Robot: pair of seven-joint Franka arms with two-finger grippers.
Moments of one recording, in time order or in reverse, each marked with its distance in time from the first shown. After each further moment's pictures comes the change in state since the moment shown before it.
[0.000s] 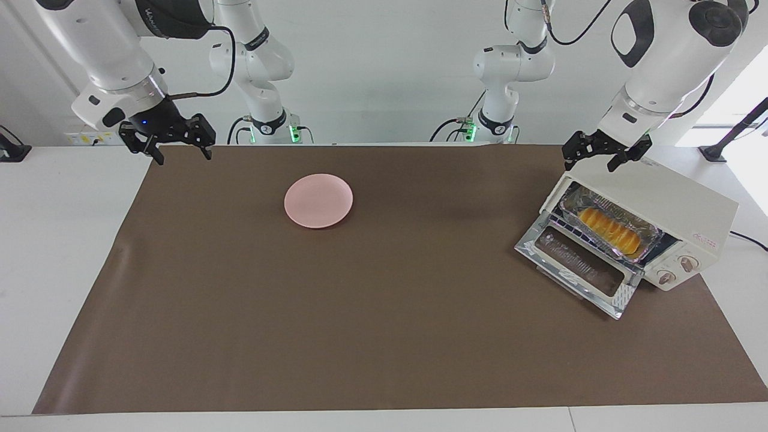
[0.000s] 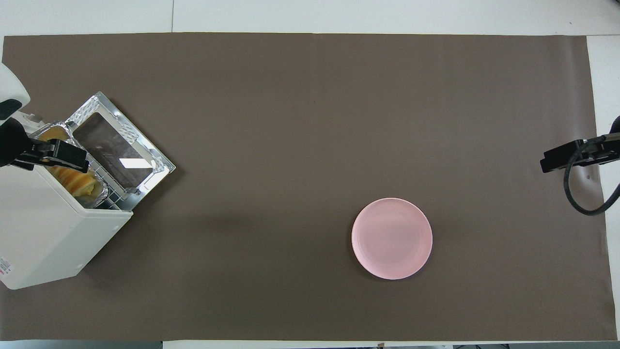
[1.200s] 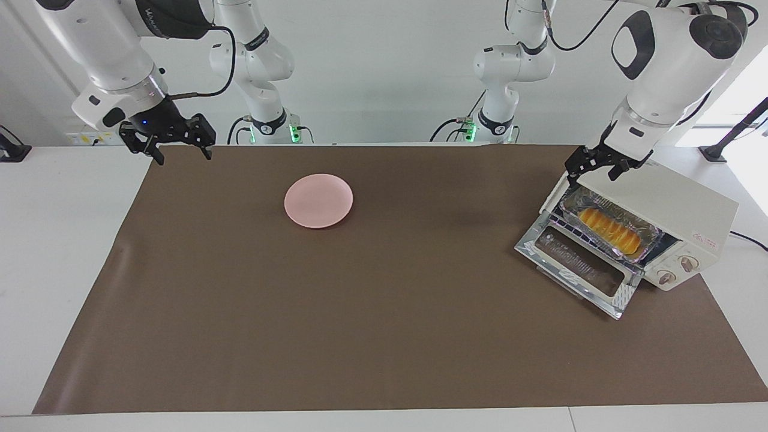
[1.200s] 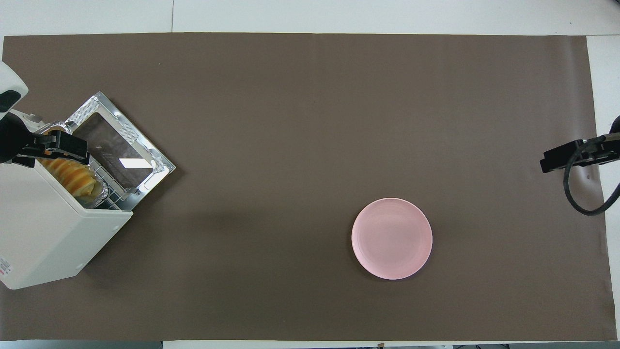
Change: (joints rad) left arm 0.002 0.107 0.004 0.079 0.000 0.044 -0.162; right arm 0.000 0.000 0.000 0.000 0.000 0.000 0.000
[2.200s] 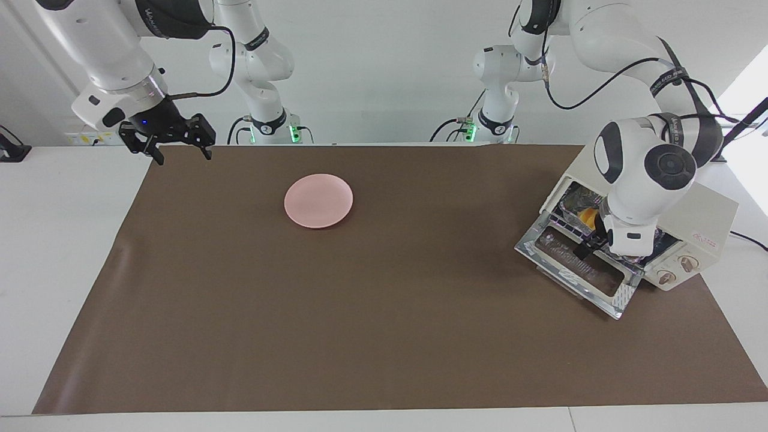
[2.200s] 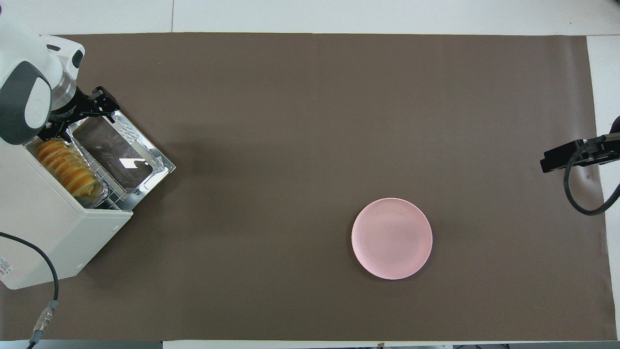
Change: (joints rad) left arm -0.007 0.263 0.010 0.006 0.211 0.192 -0.511; right arm 0.000 0.000 0.000 0.000 0.000 0.000 0.000
